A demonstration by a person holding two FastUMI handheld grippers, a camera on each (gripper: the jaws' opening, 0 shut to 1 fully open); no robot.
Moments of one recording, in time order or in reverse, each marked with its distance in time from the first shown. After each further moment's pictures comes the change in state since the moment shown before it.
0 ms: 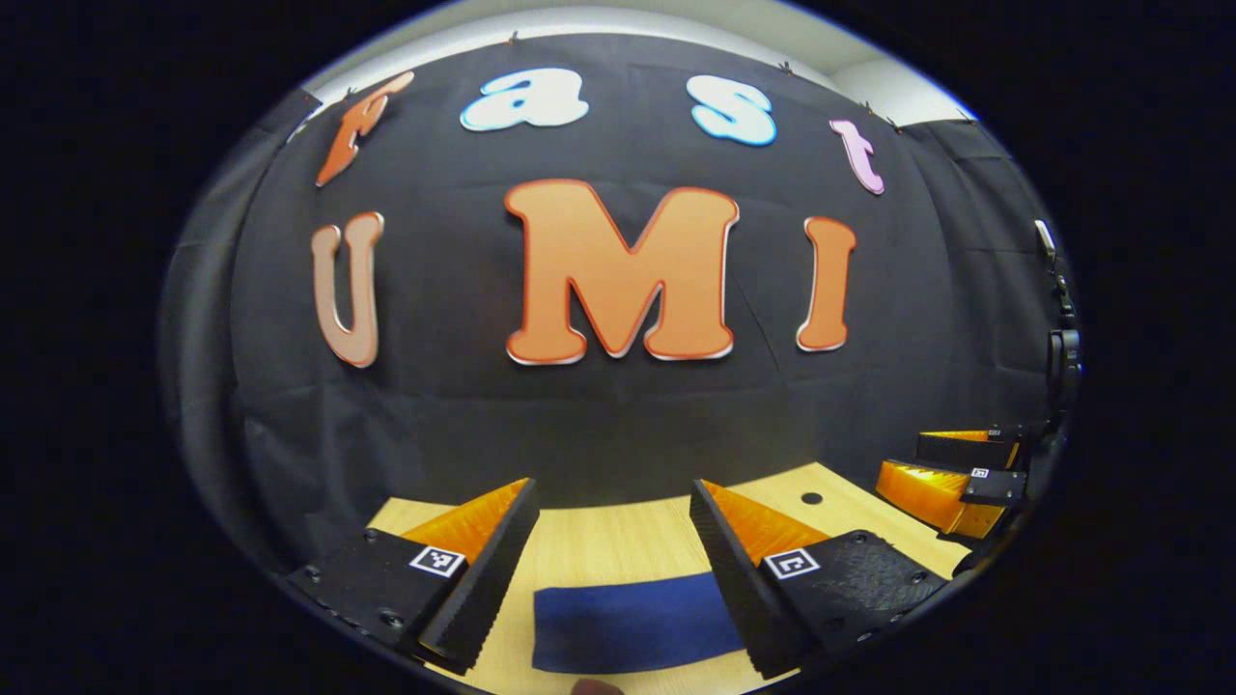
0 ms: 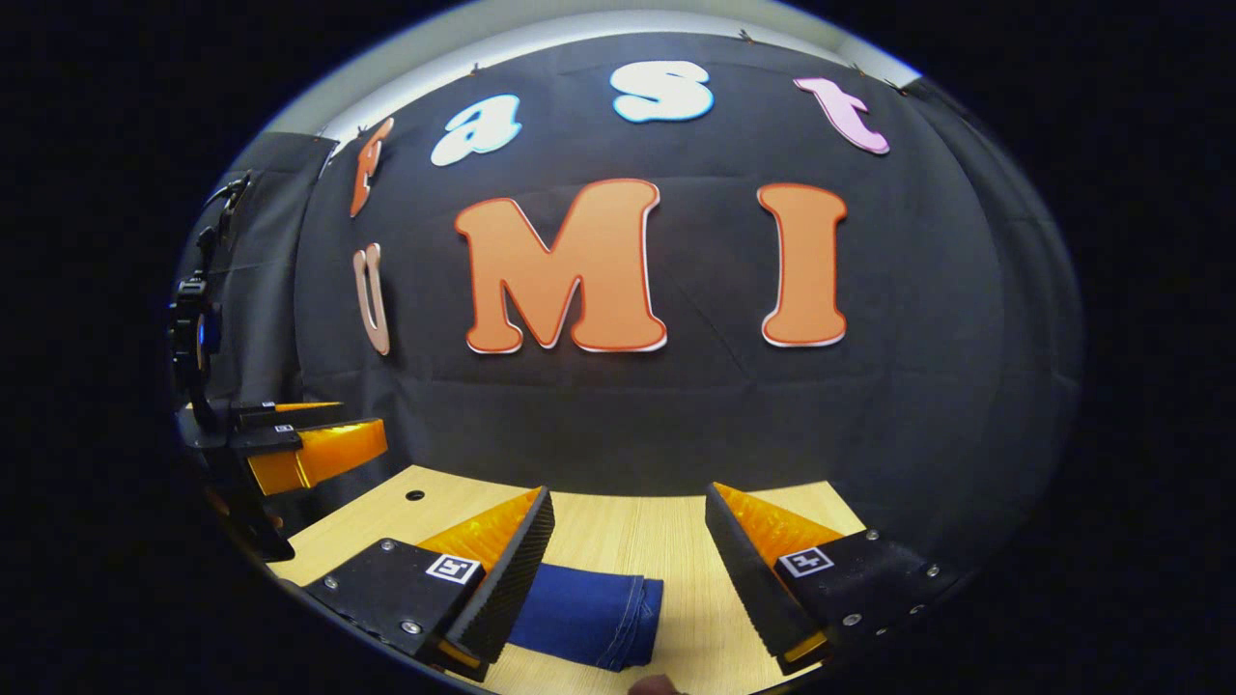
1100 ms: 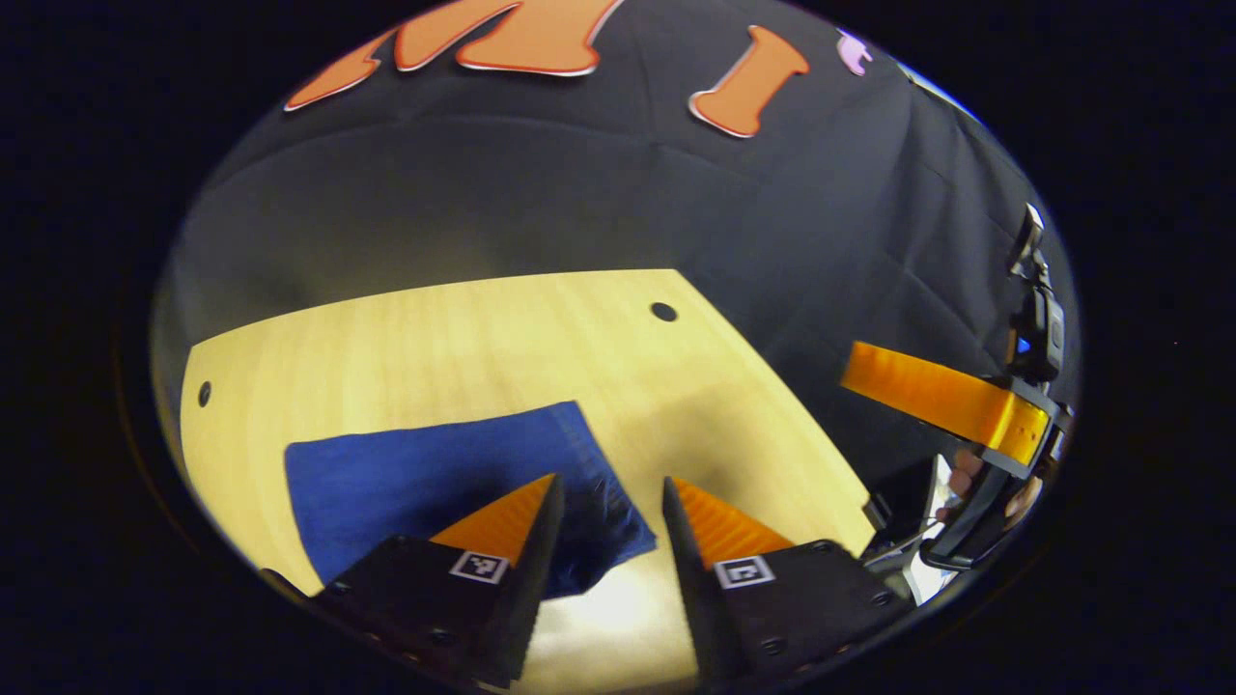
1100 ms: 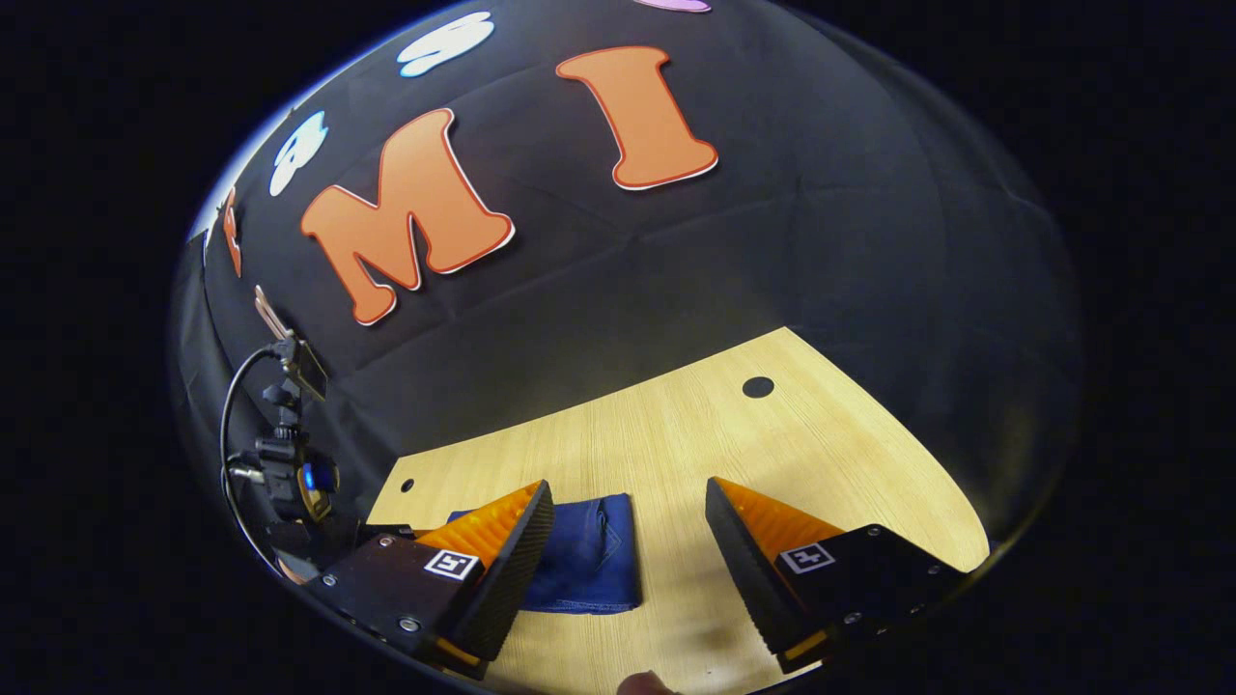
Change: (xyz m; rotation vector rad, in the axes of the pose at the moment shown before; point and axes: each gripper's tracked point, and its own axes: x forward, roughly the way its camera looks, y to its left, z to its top) left arm 0.032 -0.224 -0.215 -0.109 0.735 -0.569; right arm 0.002 -0.103 -0.123 0.397 0.376 -0.118
